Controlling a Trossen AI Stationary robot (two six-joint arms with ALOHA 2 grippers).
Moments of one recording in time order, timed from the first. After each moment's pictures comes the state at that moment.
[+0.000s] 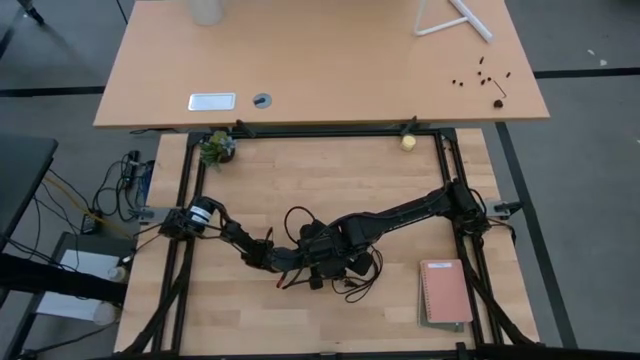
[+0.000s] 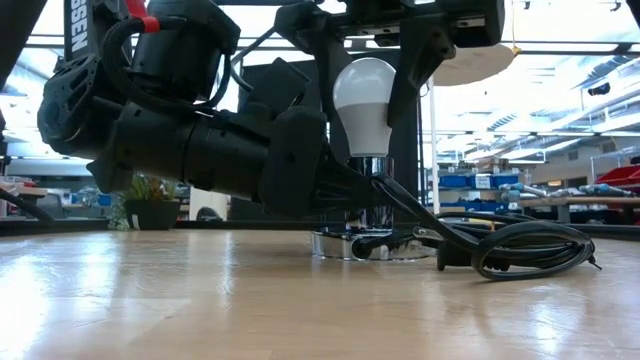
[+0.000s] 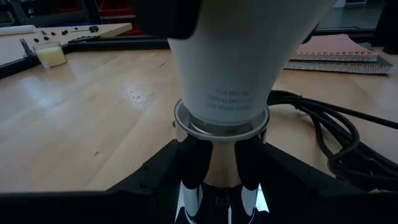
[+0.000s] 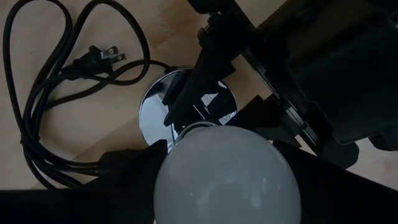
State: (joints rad) left arm -0.34 2.17 0.80 1.18 -0.55 -0.07; right arm 0.27 2.10 1.93 -1.20 0.13 -0.75
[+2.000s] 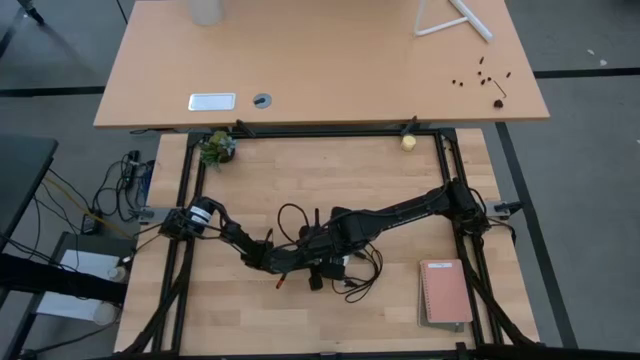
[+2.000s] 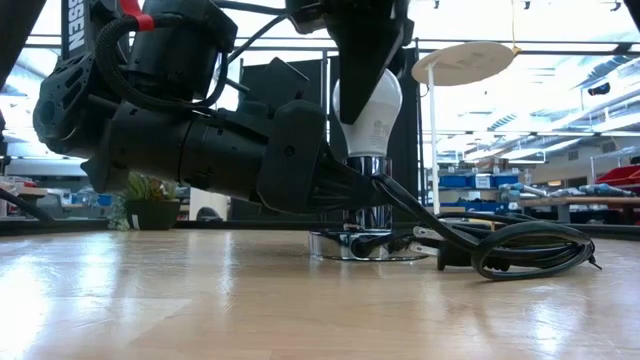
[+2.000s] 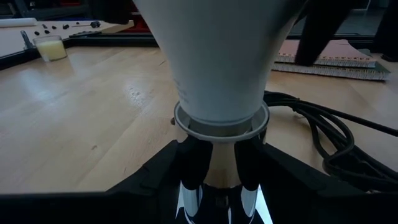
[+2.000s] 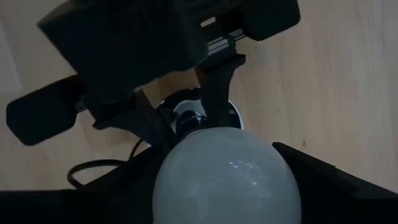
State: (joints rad) left arm -0.34 2.17 0.80 1.18 -0.58 -0.11; right arm 0.27 2.11 1.93 -1.20 0.16 0.48
